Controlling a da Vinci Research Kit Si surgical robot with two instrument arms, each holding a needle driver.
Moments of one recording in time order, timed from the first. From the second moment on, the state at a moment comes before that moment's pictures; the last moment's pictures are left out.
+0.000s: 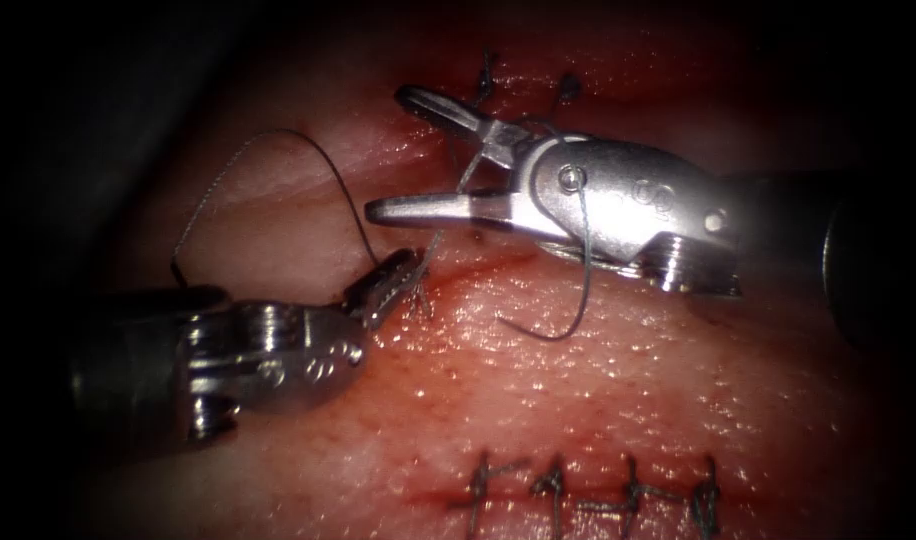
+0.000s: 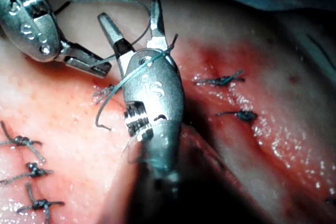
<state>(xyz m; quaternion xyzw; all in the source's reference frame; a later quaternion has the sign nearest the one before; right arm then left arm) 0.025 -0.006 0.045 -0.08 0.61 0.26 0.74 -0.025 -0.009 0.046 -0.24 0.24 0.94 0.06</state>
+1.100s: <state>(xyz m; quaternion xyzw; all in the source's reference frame) 0.025 -0.012 0.050 0.15 0.53 0.05 0.83 -0.024 -0.006 0.038 -0.23 0.26 0.94 0.02</state>
